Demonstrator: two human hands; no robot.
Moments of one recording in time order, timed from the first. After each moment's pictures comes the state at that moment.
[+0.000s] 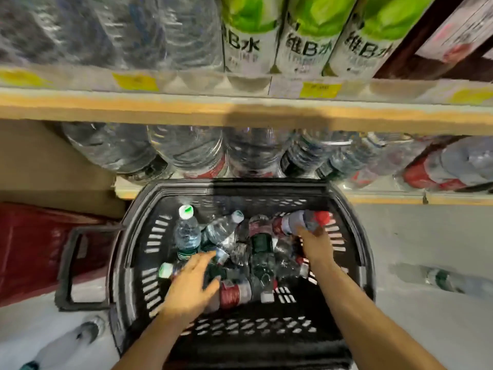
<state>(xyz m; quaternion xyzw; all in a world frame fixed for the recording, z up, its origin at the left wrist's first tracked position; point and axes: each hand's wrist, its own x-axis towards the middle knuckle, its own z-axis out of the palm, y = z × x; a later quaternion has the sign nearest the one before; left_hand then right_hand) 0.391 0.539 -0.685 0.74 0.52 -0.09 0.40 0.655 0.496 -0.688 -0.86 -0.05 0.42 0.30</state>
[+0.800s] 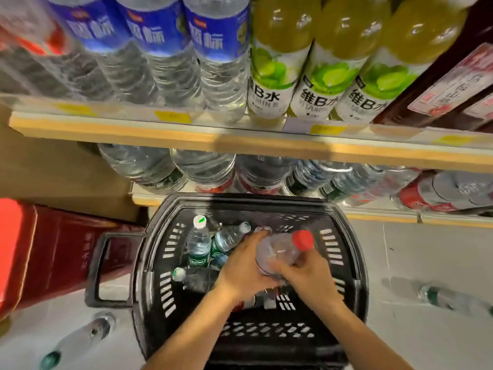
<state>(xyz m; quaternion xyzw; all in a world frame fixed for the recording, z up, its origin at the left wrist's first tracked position) 0.477 0.563 -0.620 0.73 0.45 0.01 0.51 0.610 0.492 -0.572 -0.76 -0.29 0.47 0.34</state>
